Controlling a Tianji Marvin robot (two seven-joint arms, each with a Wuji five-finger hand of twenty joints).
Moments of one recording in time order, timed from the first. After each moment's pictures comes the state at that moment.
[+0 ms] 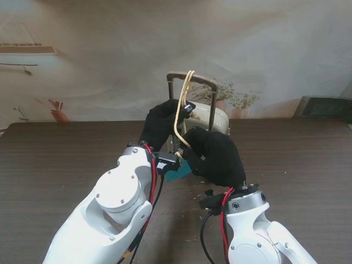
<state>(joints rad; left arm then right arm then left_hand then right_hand) 1.47 -1.33 -0.99 -2.05 -0.29 0.32 0.44 -1.87 -1.17 1.08 -2.25 -0.68 0.07 -0.39 1.12 -0.28 0.15 -0.04 0.77 0.02 0.76 0.29 0.76 0.01 0.84 0.94 0.61 -0.12 1.46 1.53 0.52 0.30 1.53 0.76 0.62 -0.63 1.12 -0.29 0.83 -0.03 1.08 0.56 1.09 0.12 0.92 0.52 1.15 0.28 0.73 0.45 0.64 0.51 1.31 0.52</state>
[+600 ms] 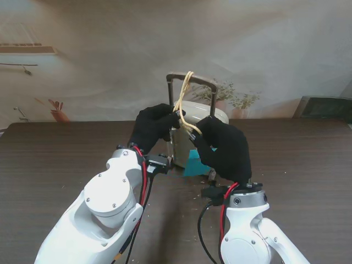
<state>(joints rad) 1.53 -1.31 -1.05 -2.10 -0.19 0.37 0.41 -1.83 -1.22 1.06 -2.18 -0.68 0.07 -0.60 1.09 -0.35 0.29 -0.04 0.86 0.12 0.70 0.26 0.96 0.19 0.76 0.85 0.55 0.50 1.17 1.53 0.51 0.45 1.51 0.75 0.62 -0.61 1.12 -0.29 0.81 -0.03 1.09 0.56 1.09 0.12 0.93 0.52 1.15 0.28 0.73 0.45 0.64 0.51 1.31 0.52</state>
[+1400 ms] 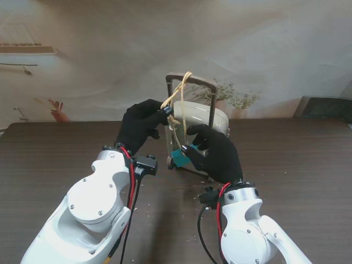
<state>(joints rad) 1.59 -1.28 -1.11 -2.18 -0.11 0.38 0.36 -1.81 -1.20 1.07 -2.15 -0.61 0.20 -0.41 1.15 -0.27 0.15 -0.04 0.76 0.13 0.81 0.50 0.88 0.21 0.83 0.87 0.29 0.57 1.24 1.53 0.46 0.45 1.48 0.77 0.37 -0.56 1.12 -0.17 0.61 0.13 0.65 0.39 0.80 0.18 0.84 0.48 0.86 0.31 0.60 0.40 0.38 0.50 1.17 0.50</state>
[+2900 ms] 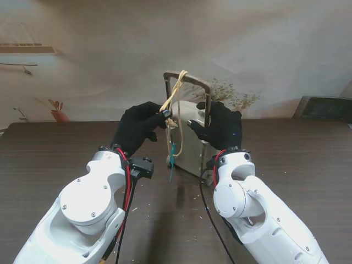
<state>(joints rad) 1.61 -1.26 -1.14 -2.22 -0.10 0.43 0.31 -1.48 -1.20 1.01 -1.85 -0.73 0.38 -0.40 1.16 -0.26 0.12 -0.04 0.76 0.13 0.81 0.49 0.88 0.21 0.83 0.87 0.28 0.57 1.24 1.53 0.44 0.45 1.46 0.77 0.28 -0.50 0.98 -0.17 0.55 0.02 0.62 0.26 0.55 0.24 0.58 0.30 0.56 0.32 0.26 0.25 0.13 0.41 0.87 0.35</state>
